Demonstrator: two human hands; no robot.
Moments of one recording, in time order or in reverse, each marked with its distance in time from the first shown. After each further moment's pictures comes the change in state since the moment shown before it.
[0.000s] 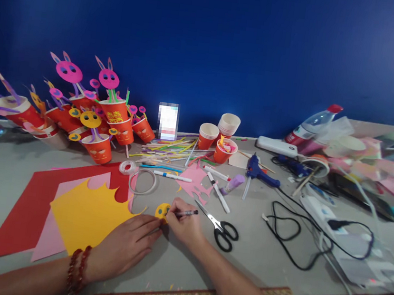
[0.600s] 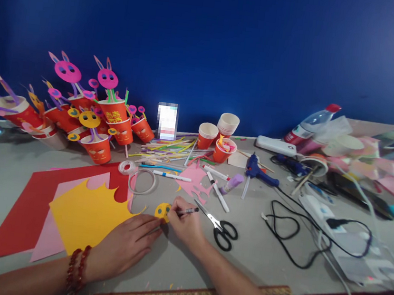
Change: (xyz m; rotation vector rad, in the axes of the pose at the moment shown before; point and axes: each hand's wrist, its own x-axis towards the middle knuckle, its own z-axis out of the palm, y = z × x) left_hand -0.001 0.000 -0.001 0.031 -0.039 0.012; right_hand 0.001 0.004 0.001 0.078 0.050 0.005
